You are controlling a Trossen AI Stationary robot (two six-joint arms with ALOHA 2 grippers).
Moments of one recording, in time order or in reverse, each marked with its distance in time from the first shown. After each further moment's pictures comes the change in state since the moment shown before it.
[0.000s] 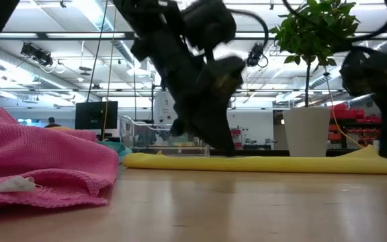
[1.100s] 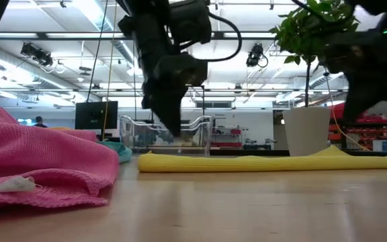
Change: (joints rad) left arm 0.115 -0.172 -0.001 -0.444 -0.057 0.170; right arm -0.212 -0.308 0.019 -0.177 0.014 -0.231
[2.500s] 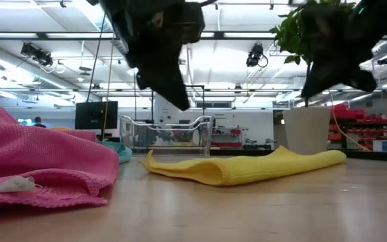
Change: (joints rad) left arm -0.253 -0.101 -0.119 0.268 -0.154 -0.069; right arm 0.051 0.208 0.138 0.252 0.198 -0.009
